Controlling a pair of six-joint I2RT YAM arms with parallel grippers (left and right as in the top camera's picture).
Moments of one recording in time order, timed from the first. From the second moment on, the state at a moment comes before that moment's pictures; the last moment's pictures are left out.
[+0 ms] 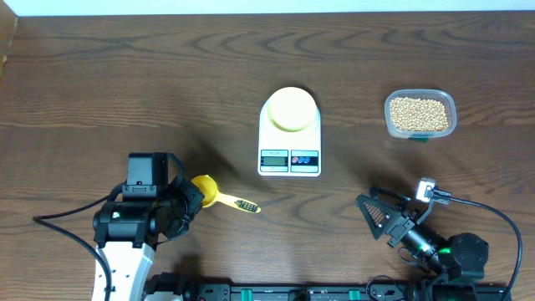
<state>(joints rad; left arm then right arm) -0.03 0.93 0.78 -1.07 0.21 -0.90 -0.04 0.02 0.01 -0.06 -0.84 0.93</state>
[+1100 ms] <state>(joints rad) -0.13 0.99 0.78 -0.93 0.31 -0.96 0.84 1.01 0.25 0.63 -0.42 1.24</state>
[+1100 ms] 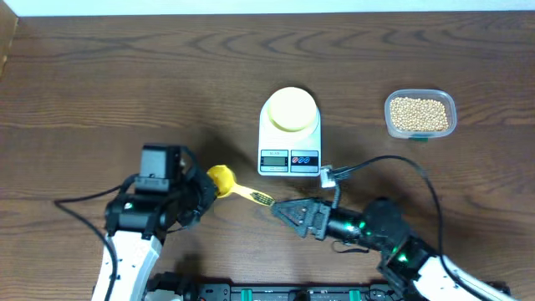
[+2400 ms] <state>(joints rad) -0.43 1.13 0.77 -0.81 0.23 -1.04 0.97 1.22 0.25 0.80 -0.15 1.28</state>
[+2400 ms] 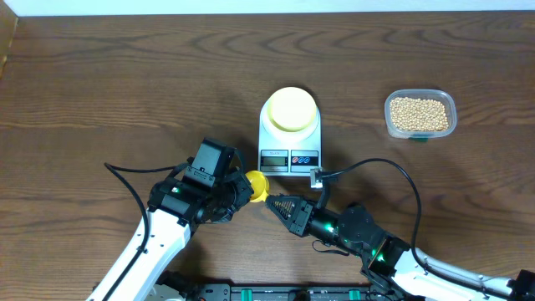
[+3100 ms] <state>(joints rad) -0.43 1.13 0.77 -0.87 0.19 -1.05 0.97 1.22 0.25 0.67 -0.18 1.22</state>
